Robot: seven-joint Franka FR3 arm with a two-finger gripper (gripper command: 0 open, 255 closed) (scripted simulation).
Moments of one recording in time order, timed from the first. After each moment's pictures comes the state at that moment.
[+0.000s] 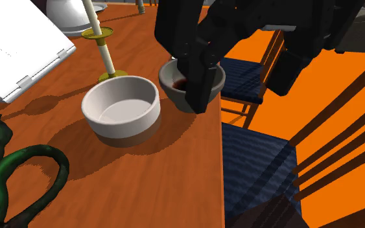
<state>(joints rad) 0.02 -0.80 -0.05 -2.29 0.12 1.43 -0.06</state>
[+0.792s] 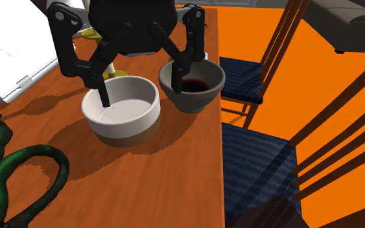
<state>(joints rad) 0.05 -0.52 0.11 -2.22 0.16 1.65 0.08</state>
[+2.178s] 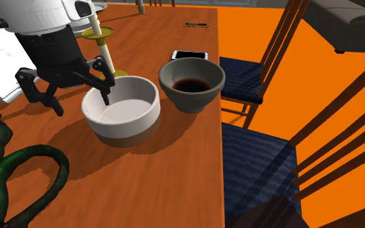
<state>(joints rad) 0.11 0.07 0.29 -1.90 0.02 1.91 0.37</state>
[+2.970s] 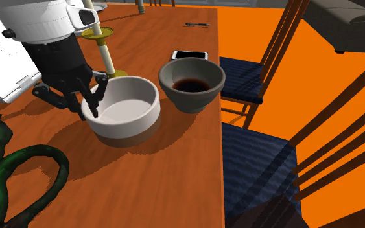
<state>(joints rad) 0.10 0.08 0.29 -1.93 0.02 1.94 0.37</state>
